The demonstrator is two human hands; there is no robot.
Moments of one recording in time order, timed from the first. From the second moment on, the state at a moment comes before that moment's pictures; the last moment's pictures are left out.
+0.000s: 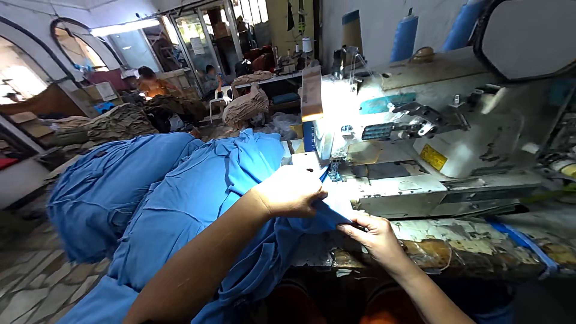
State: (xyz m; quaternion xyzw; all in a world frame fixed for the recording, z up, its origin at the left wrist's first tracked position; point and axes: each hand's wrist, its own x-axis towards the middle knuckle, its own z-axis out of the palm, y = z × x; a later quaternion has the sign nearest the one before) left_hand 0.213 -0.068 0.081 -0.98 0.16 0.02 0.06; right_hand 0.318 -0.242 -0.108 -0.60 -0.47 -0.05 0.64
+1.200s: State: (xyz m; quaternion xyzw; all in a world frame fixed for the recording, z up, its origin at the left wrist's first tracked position) left_hand 0.208 -0.073 0.074 -0.98 0.17 0.00 0.07; right_hand 0.317 -0.245 -0.117 -0.61 -0.46 -0.05 0.64
